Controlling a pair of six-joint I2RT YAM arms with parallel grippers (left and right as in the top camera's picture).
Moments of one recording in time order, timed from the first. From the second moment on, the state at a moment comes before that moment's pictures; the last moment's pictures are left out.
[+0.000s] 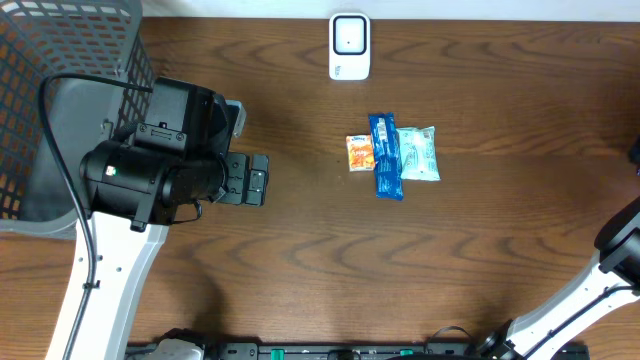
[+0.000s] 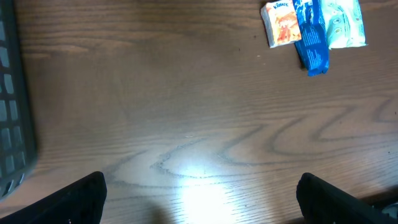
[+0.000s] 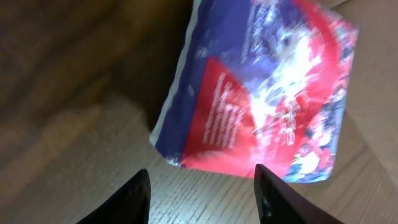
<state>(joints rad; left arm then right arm) -0.26 1.31 1.54 -1.36 0.12 -0.12 -0.68 2.21 1.77 -0.69 0.38 -0.07</state>
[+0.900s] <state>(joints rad) -0.26 1.31 1.54 -1.36 0.12 -0.12 -0.66 2.21 1.64 -0.38 0.52 -0.27</state>
